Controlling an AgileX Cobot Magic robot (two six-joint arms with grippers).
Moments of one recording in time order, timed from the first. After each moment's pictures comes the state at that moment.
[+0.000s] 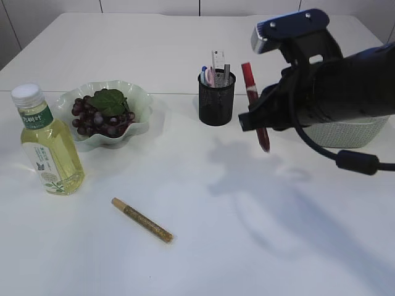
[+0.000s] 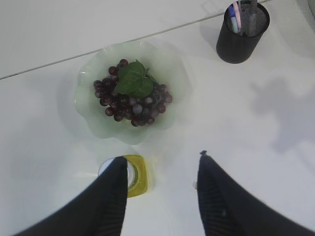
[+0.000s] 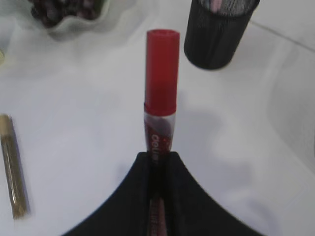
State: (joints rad) left arm -0.44 1.54 -1.84 0.14 1.27 -0.13; right arm 0.49 1.48 -0.95 -0.17 0.27 0.12
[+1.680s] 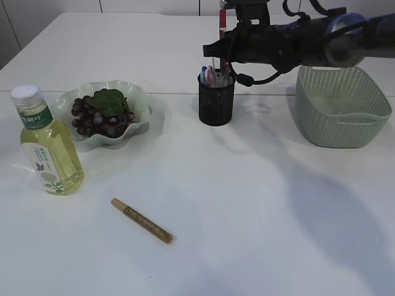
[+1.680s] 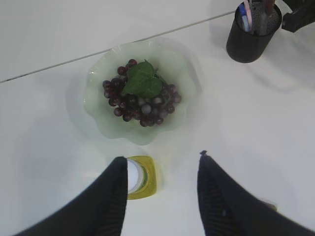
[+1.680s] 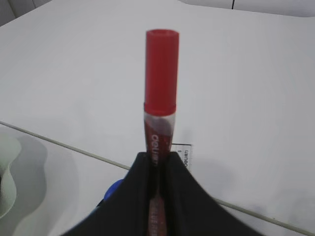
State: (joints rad) left arm -0.44 1.54 -1.84 0.17 1.27 -0.13; right arm 0.31 2.24 -1.79 -0.17 -0.01 0.16
